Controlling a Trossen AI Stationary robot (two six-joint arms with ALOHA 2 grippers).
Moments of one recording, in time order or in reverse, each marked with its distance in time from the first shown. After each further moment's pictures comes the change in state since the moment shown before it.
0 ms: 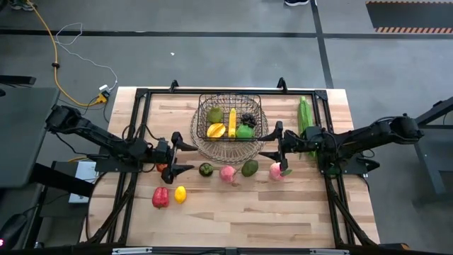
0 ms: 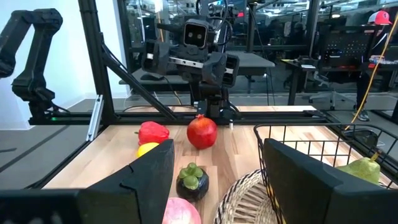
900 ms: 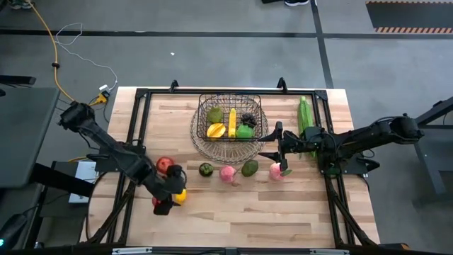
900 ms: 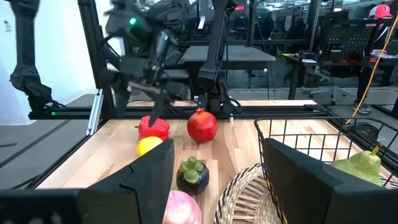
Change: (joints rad) left arm -0.337 0.283 0.567 -1.420 0.101 -0.348; right arm 0.000 0.000 0.001 -0.025 0.000 0.001
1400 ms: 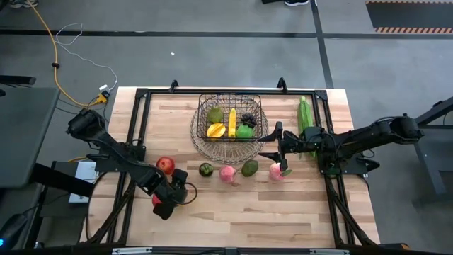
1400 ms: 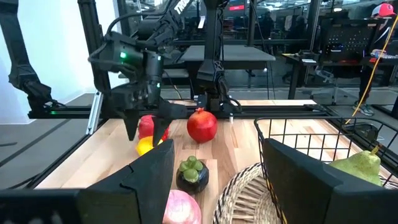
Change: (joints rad) left arm -0.015 0.193 0.000 -0.029 0.020 0.280; right arm 0.000 0.000 0.000 -0.001 0.000 -0.003
